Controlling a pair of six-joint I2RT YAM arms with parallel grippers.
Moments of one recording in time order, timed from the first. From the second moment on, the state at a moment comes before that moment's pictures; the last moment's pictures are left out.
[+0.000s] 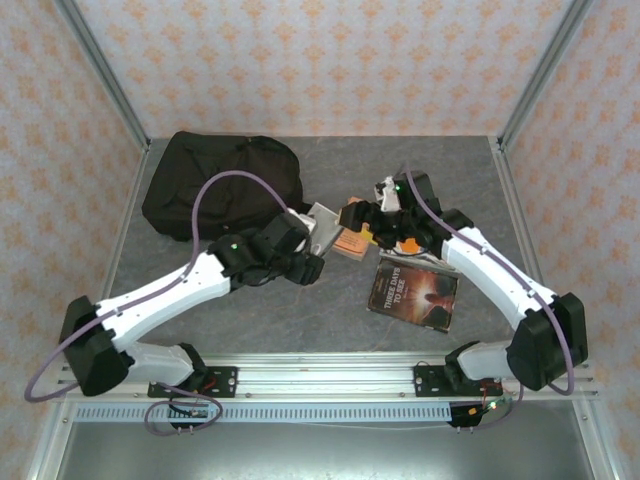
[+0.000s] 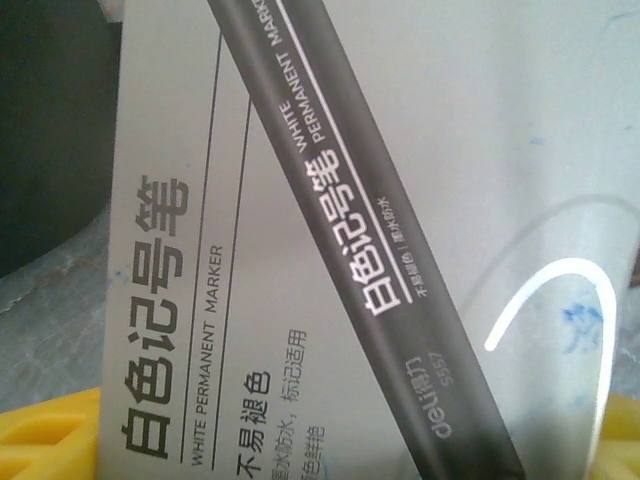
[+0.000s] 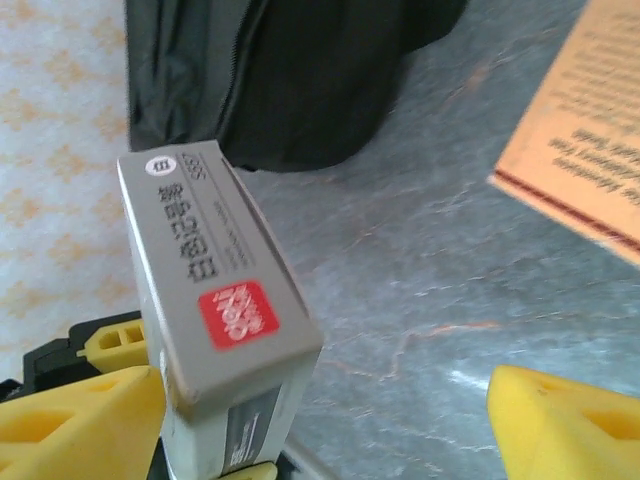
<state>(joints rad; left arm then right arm) -0.81 1.27 1.08 -0.75 -0.16 -0.32 0.45 1.33 1.07 -0.46 -0.59 0.79</state>
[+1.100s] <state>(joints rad) -0.89 1.03 1.04 -0.96 -0.03 -0.10 0.68 1.37 0.99 -0.26 -0.93 0.96</state>
